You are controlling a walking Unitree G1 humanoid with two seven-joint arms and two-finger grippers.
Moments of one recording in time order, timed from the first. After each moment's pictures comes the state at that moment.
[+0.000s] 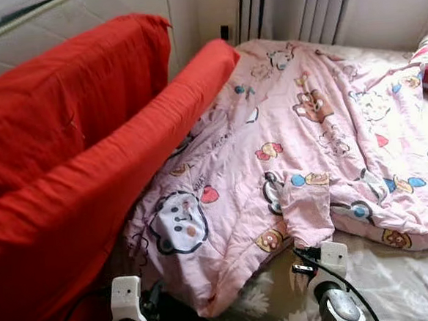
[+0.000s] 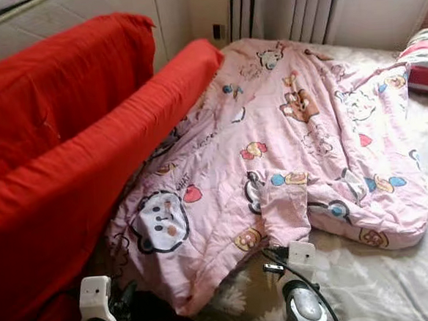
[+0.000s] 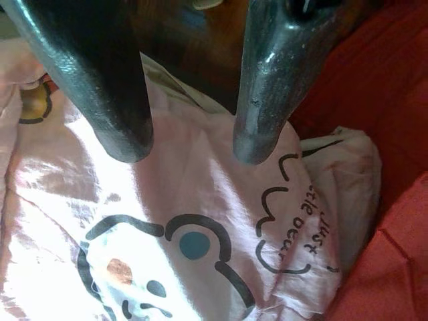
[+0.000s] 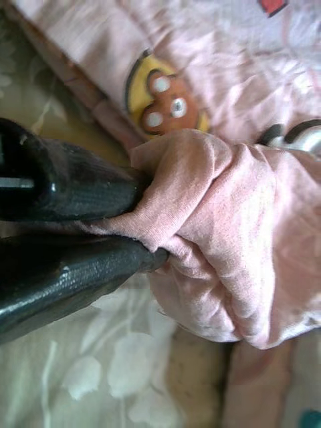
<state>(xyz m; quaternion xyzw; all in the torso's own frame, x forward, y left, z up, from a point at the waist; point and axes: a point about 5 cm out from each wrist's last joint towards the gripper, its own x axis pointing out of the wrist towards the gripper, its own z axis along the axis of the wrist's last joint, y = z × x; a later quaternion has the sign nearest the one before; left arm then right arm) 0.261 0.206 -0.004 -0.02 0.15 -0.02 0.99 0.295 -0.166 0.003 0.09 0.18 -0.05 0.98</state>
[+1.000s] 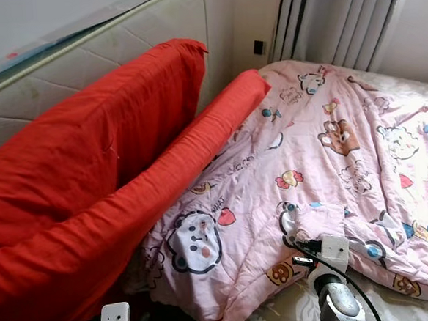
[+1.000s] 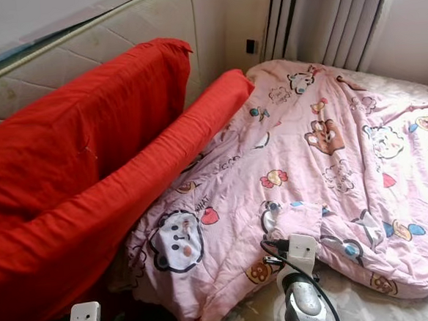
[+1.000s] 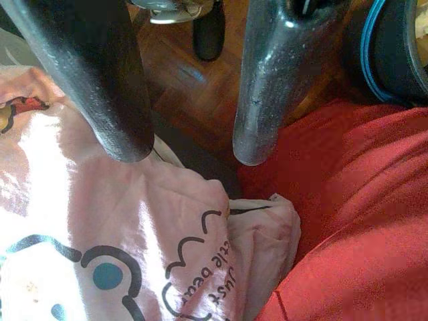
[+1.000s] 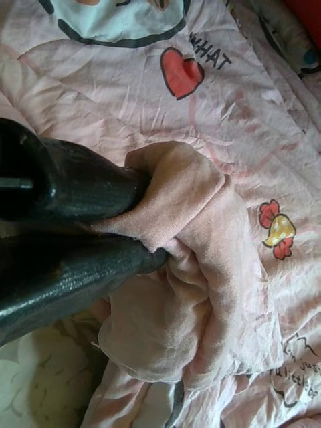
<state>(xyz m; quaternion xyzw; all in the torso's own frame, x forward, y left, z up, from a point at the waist) 0.232 0.222 -0.033 -0.02 0.23 0.04 0.97 0.302 -0.165 0.015 0.09 0.14 -0.05 0.99</state>
